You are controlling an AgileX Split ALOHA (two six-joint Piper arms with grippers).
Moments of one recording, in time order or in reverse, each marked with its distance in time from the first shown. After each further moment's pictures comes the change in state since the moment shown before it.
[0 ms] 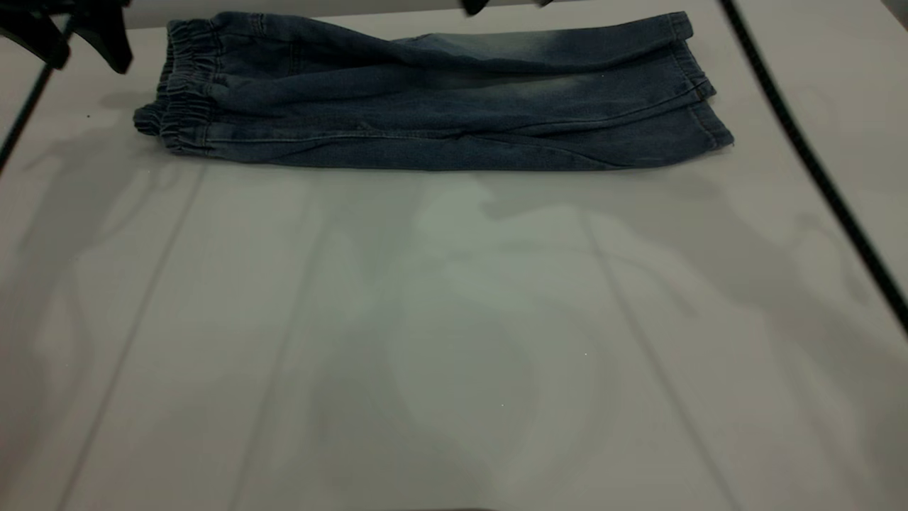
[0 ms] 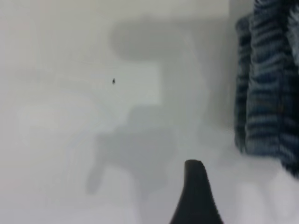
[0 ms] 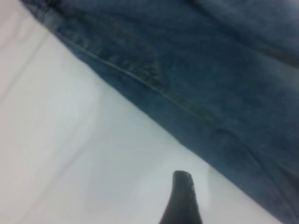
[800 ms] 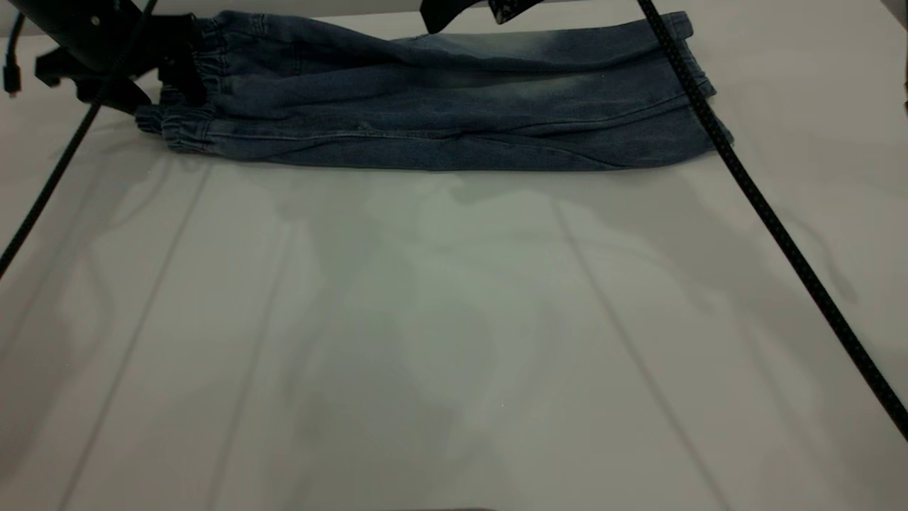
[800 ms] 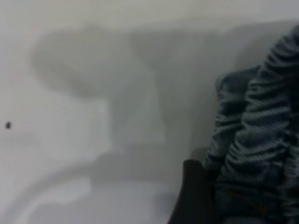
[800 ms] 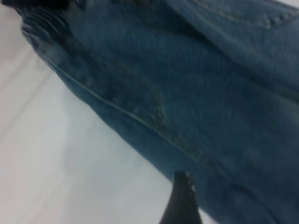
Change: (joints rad) left arm 0.000 0.173 -0.002 -0.298 -0.241 -0.012; right arm 0.012 0.107 -0.045 0.204 -0.145 -0.190
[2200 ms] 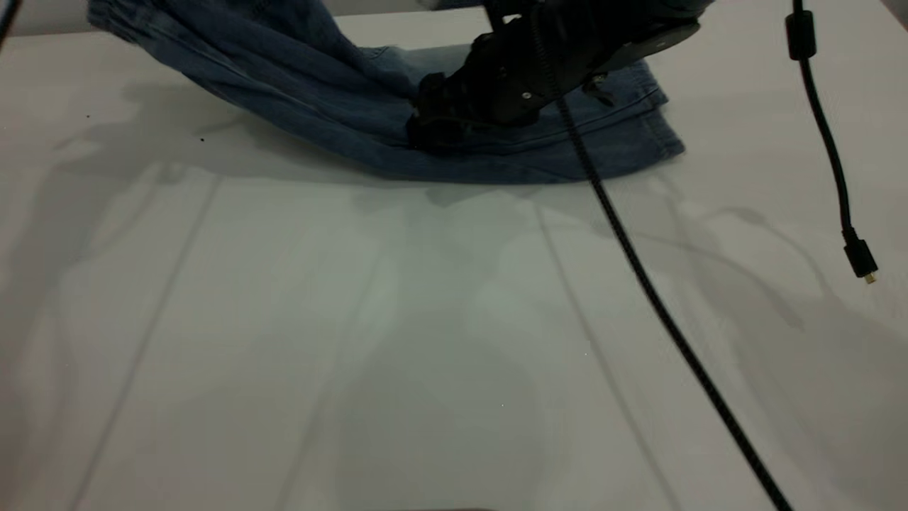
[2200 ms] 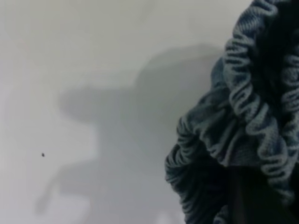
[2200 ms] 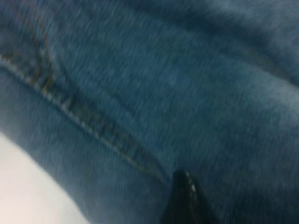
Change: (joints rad) left arm -0.001 -0.312 -0.010 -0.012 0.248 0.226; right arm 0.033 0.293 -0.005 0.918 -0.109 -0.956
